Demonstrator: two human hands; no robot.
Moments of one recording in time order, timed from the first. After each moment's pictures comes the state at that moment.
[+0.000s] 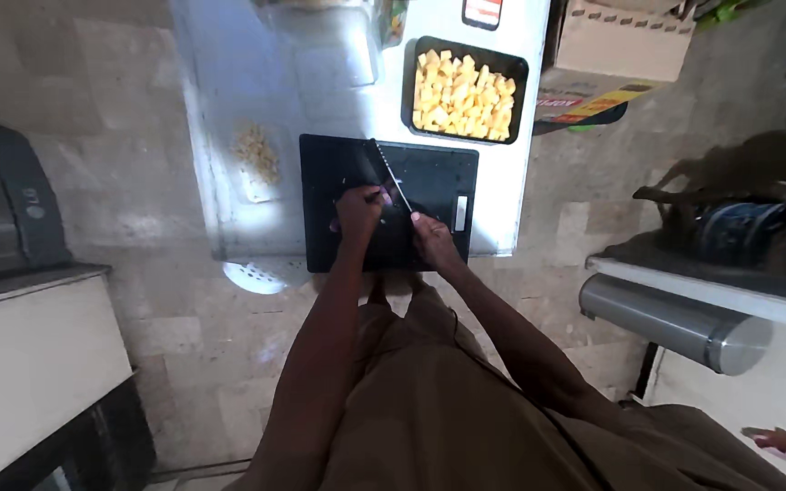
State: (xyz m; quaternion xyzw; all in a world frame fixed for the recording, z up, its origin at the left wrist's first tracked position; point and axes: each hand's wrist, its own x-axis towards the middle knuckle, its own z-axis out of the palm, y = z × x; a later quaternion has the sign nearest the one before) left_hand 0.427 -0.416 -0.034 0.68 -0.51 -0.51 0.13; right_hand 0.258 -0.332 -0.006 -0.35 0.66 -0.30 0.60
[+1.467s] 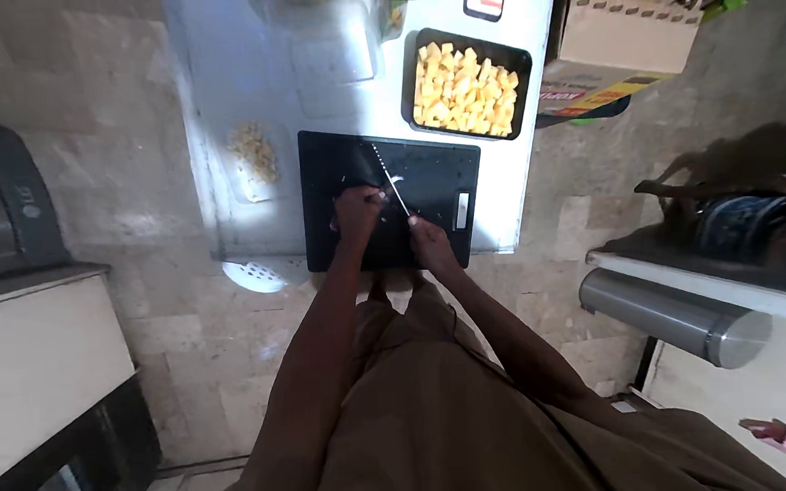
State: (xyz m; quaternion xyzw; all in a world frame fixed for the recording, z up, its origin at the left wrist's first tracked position) left_hand 0.432 -0.418 -0.031 0.68 -0.53 -0.50 0.10; right_hand 0.268 -0.324 -0.004 -0.38 0.67 -0.28 0.58
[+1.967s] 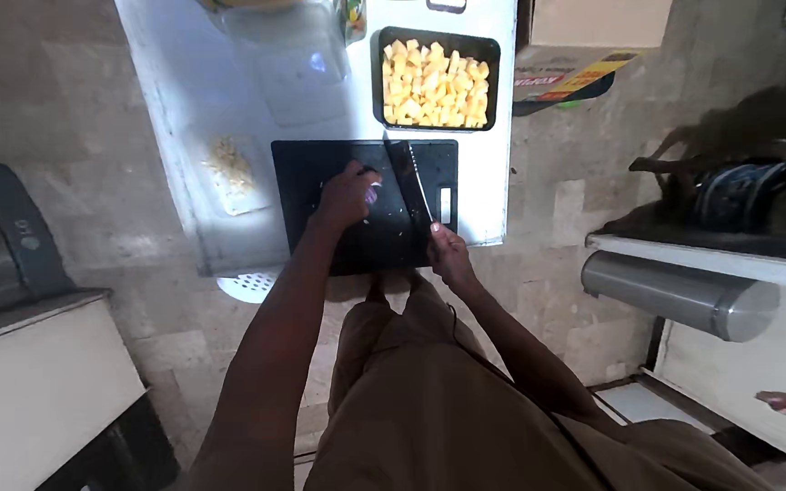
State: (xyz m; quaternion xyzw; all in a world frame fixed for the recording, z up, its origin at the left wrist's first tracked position) left_hand 0.424 -0.461 -0.039 0.46 -0.80 -0.39 -0.06; right_hand 0.221 -0.288 0.013 -0.24 0.68 -0.36 0.59
